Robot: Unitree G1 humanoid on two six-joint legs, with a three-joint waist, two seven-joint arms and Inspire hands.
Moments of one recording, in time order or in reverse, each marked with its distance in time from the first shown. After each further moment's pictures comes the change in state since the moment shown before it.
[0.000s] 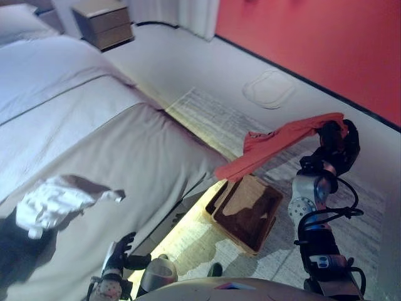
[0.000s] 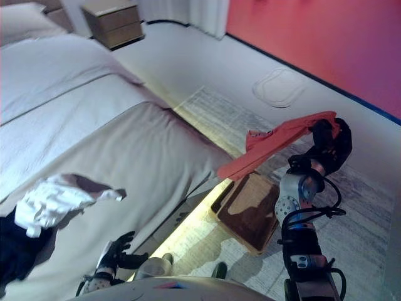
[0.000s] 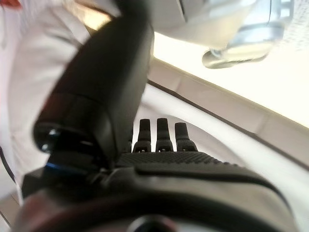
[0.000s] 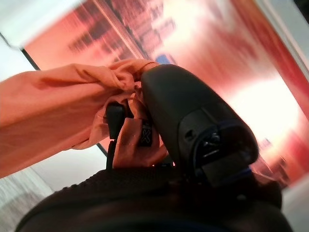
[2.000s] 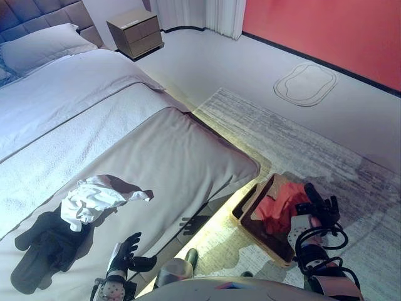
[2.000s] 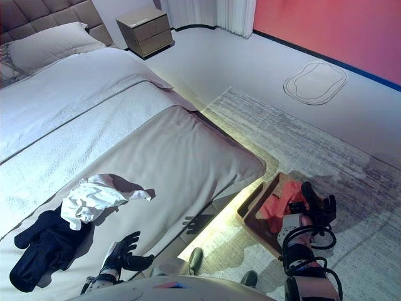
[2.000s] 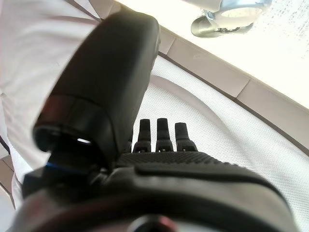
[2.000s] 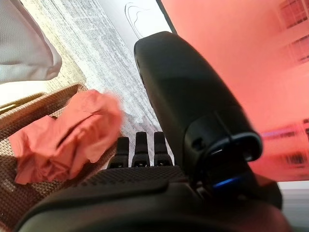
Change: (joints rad) left arm 0.014 0.009 -0.002 0.009 -0.021 -0.024 -0.026; right arm 0.004 0.014 -0.059 0.648 0.202 0.025 0.117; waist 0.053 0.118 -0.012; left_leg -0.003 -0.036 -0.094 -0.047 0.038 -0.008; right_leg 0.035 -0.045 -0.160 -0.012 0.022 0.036
